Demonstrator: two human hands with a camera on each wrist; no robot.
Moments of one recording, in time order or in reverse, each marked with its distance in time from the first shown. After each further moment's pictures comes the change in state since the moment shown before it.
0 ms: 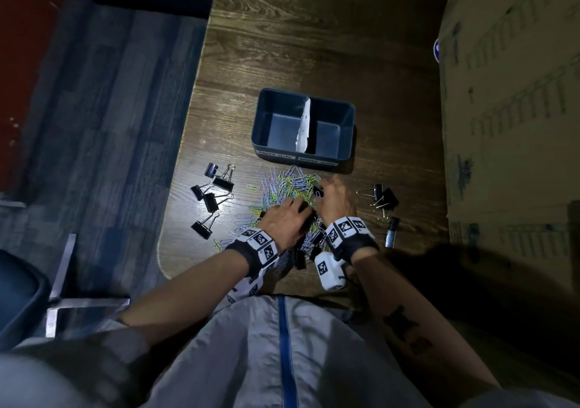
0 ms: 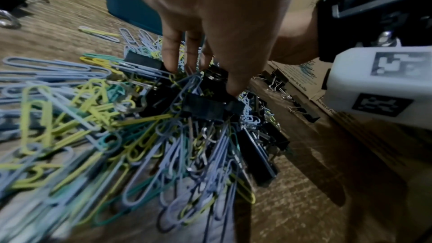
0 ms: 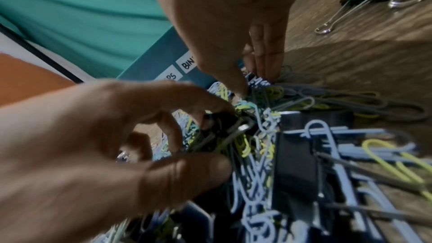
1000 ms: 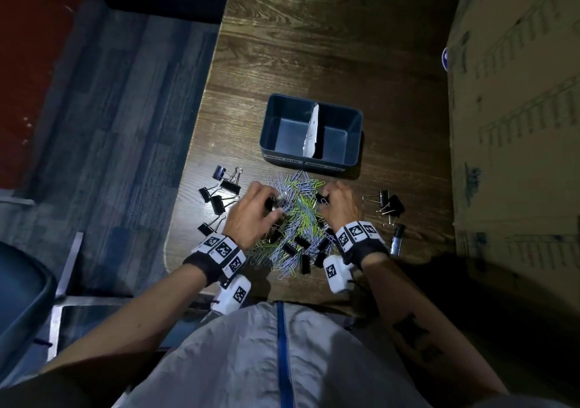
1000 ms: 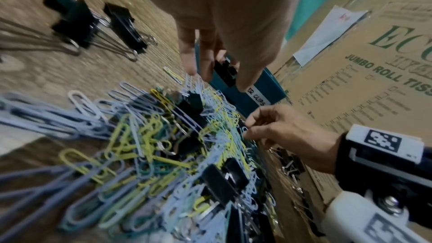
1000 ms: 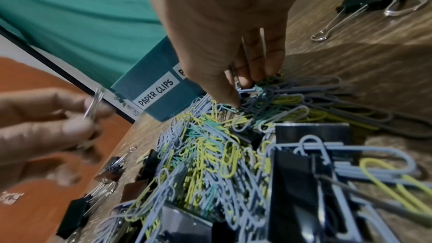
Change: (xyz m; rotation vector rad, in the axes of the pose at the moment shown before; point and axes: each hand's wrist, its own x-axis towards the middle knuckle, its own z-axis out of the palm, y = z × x) left_hand -0.045 -0.054 -0.022 -0.488 0.330 -0.291; right_hand -0.001 0.001 -0.016 -0.038 -0.064 -0.079
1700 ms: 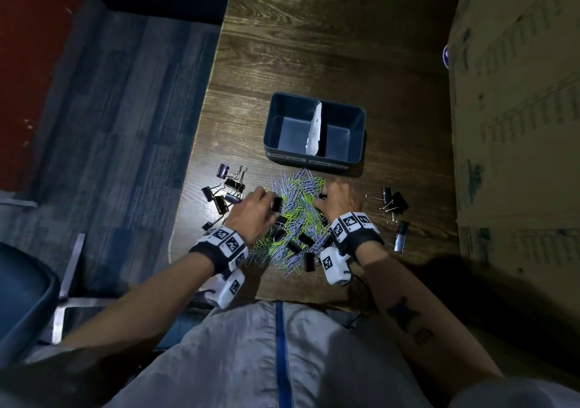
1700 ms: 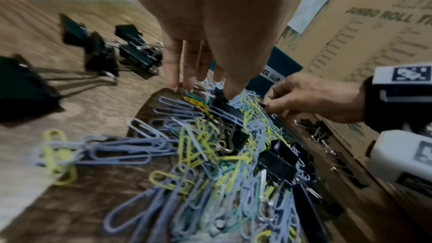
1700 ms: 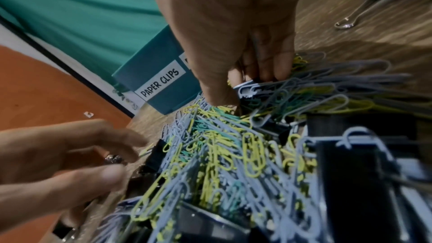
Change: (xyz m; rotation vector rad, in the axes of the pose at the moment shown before) left_hand 0.005 -0.014 0.002 0.286 -0.197 0.006; right_hand 0.012 -0.019 0.011 -0.012 -0.067 0.118
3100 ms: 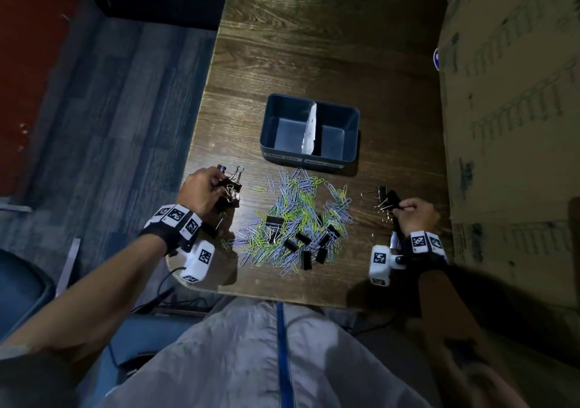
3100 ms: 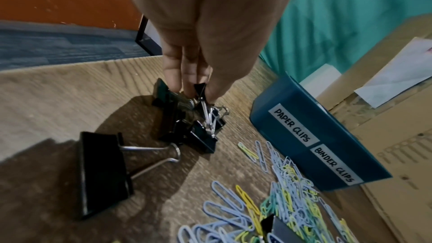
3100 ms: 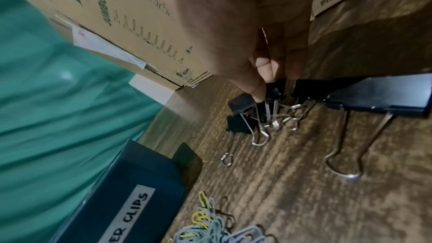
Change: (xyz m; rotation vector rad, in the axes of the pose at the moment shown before) left_hand 0.009 -0.097 -0.039 -0.285 0.233 -0.228; right_hand -0.028 0.145 -0.054 0.436 0.336 0.524
